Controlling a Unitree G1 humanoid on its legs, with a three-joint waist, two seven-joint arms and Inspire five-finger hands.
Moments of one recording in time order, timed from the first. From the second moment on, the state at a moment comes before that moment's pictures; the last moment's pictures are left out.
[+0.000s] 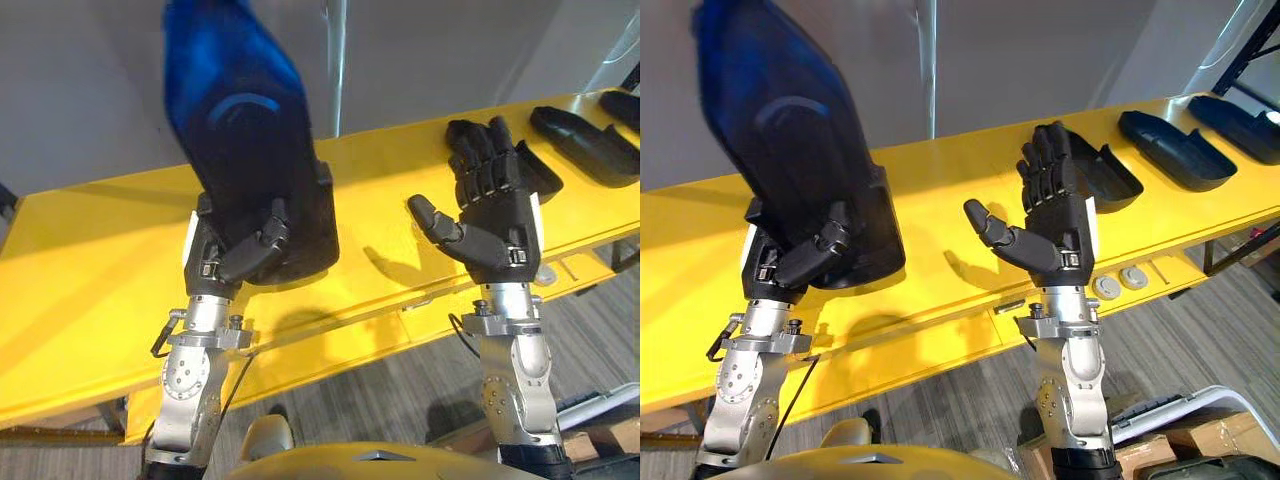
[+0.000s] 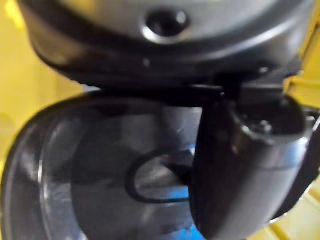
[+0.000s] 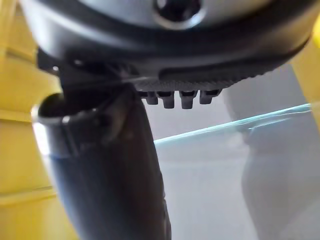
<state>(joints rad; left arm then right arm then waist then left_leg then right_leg) 0.23 0.20 -0.08 -0.33 -0.35 -0.28 -0.10 0.14 -0.16 -0.04 -0.37 0.48 -0.34 0.14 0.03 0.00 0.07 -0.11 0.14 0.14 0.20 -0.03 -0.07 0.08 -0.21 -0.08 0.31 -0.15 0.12</state>
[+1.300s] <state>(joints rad) -0.46 0.16 -0.18 0.40 -0.61 0.23 0.35 0.13 -0.20 0.17 -0.28 0.44 -0.20 0.16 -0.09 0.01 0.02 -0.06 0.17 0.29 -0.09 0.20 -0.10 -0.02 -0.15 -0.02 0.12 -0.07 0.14</state>
